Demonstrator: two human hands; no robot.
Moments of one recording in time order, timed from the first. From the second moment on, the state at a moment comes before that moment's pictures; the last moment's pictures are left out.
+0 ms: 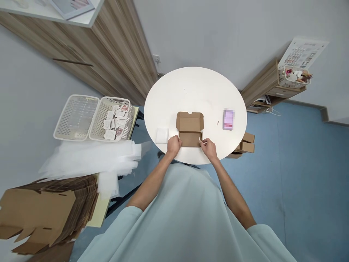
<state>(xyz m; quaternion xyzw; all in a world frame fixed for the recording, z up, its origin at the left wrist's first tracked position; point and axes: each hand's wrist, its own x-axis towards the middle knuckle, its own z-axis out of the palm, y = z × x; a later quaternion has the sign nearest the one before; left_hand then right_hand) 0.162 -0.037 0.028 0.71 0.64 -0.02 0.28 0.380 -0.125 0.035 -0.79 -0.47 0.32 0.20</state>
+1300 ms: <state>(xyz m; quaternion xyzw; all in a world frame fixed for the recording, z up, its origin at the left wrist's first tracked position) 0.079 -0.009 0.024 0.56 0.79 0.08 0.23 0.378 -0.116 0.068 -0.82 -0.48 0.29 0.11</state>
